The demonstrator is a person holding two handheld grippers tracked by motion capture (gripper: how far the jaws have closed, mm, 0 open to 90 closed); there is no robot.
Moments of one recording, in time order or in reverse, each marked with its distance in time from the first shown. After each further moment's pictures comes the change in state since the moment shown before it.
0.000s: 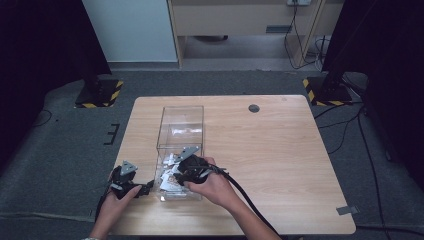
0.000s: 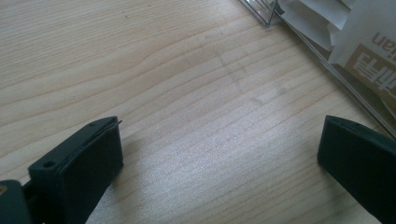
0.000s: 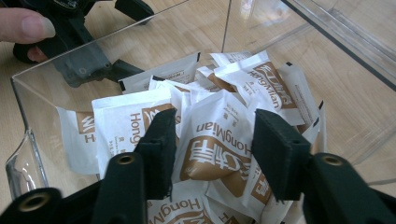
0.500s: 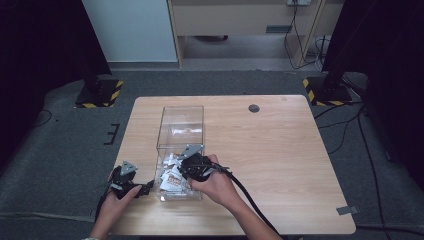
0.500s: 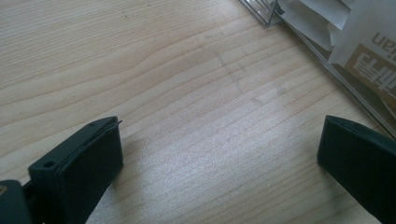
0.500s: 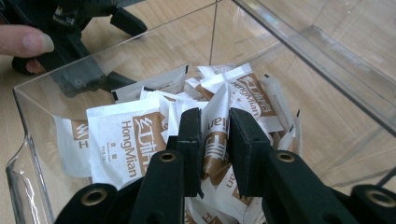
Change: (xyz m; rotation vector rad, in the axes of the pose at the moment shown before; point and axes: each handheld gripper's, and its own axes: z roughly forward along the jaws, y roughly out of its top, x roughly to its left) left arm 0.000 0.000 0.000 0.000 0.000 0.000; right arm -0.007 0.000 -0.011 -0.052 -0.022 0.006
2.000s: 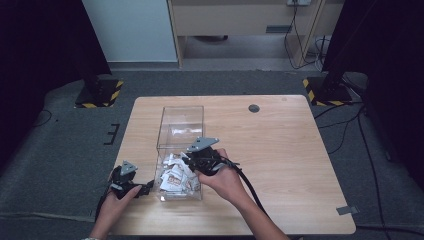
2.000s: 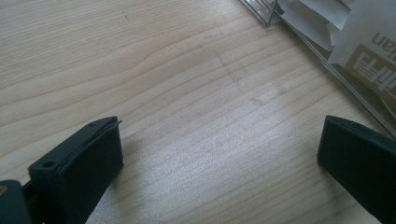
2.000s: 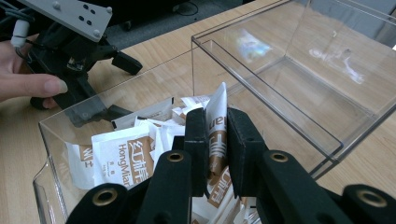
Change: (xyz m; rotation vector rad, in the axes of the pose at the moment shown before) left arm 0.000 0.000 0.000 0.000 0.000 0.000; right arm -0.017 0.005 -0.031 -0.117 0.004 0.046
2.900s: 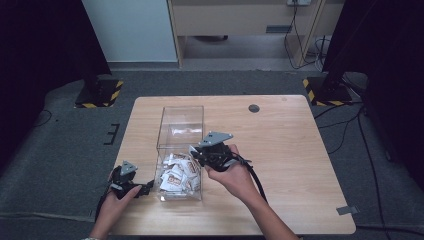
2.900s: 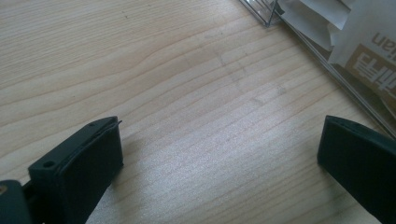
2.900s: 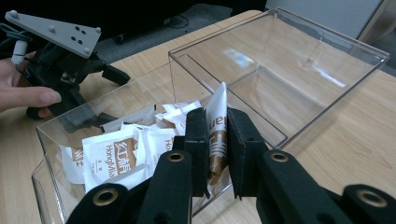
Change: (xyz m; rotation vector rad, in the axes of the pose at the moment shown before) left arm 0.000 0.000 0.000 0.000 0.000 0.000; right arm -0.018 0.001 -0.029 -0.048 -0.033 0.017
